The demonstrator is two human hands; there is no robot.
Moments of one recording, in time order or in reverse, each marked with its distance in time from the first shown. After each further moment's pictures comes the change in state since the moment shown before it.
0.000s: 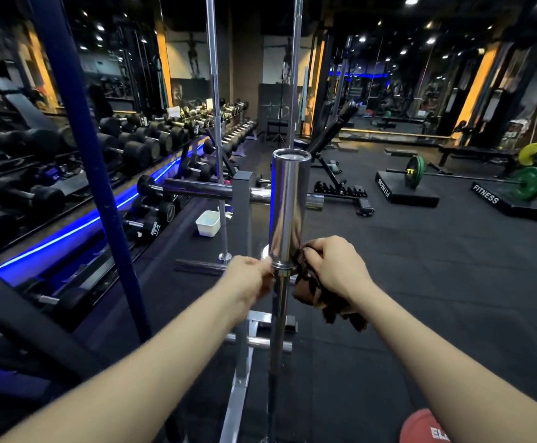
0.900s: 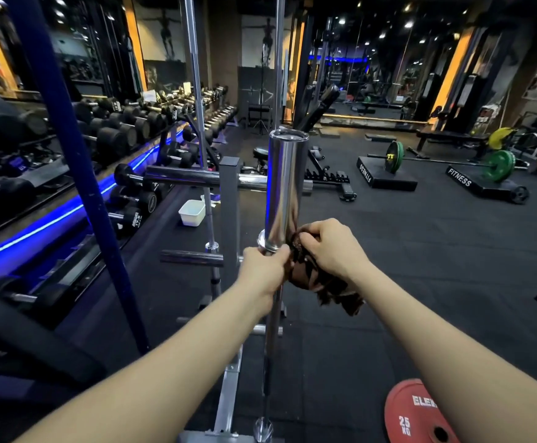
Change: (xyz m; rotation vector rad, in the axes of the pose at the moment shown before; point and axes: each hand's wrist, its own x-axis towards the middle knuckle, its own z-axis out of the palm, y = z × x) left_hand 0.001 -0.010 0.025 -0.089 0.093 0.024; right_hand -0.003 -0.007 -0.005 0.029 0.016 0.008
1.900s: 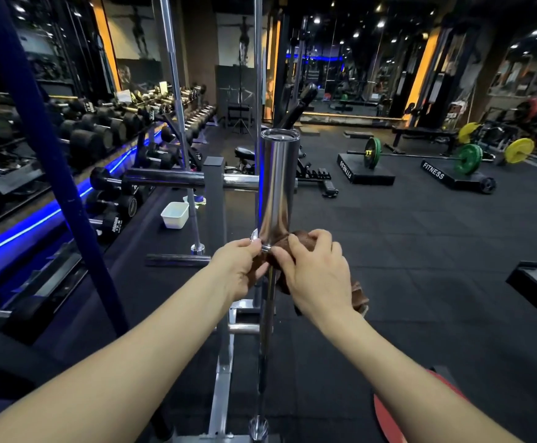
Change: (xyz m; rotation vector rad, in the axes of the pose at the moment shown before) left_hand 0.009 0.015 -0.021 -0.170 -0.111 -0.129; right_hand -0.054 -0.016 0.040 -0.405 0.389 -0.008
